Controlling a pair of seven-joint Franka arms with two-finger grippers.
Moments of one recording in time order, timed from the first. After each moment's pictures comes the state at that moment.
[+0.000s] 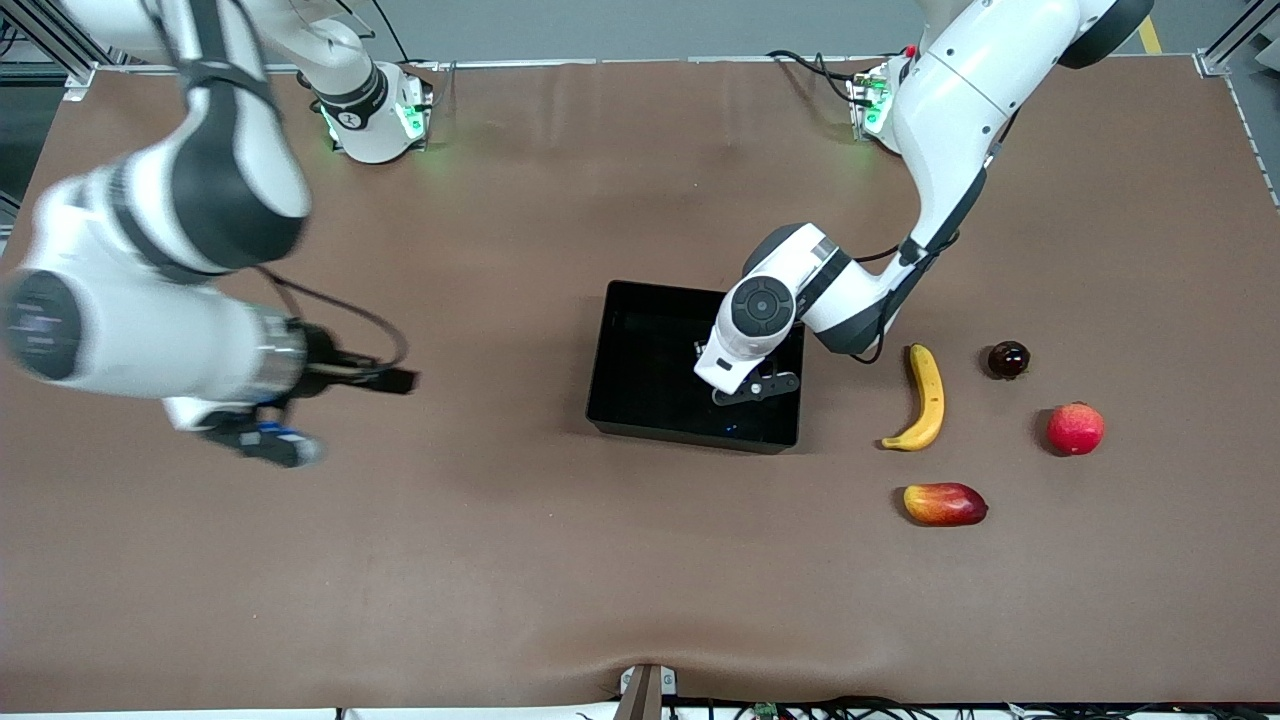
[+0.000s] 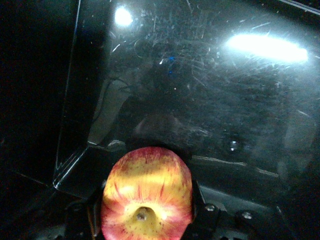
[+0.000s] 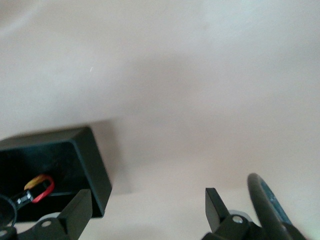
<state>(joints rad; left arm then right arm) -0.21 0.68 -0.48 -1.75 0.23 2.18 -0.97 0.32 0.50 -0.20 -1.11 0.30 1.44 0.46</state>
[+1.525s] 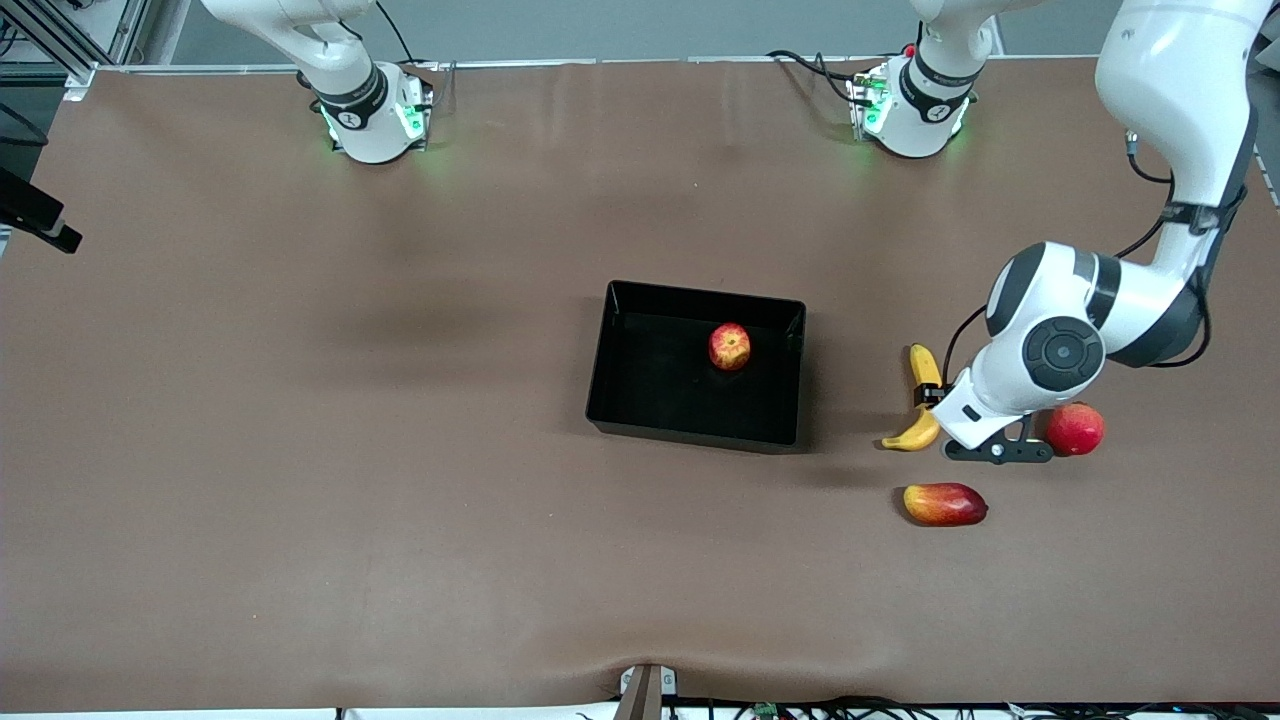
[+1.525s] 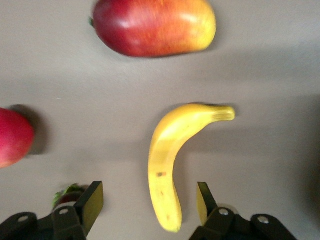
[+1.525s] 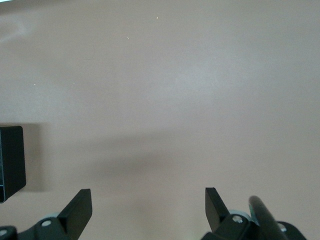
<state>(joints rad) 0.27 0.50 -0.47 -1.85 0.40 2.10 -0.33 0.08 -0.02 -0.19 -1.46 0.04 1.47 0.02</state>
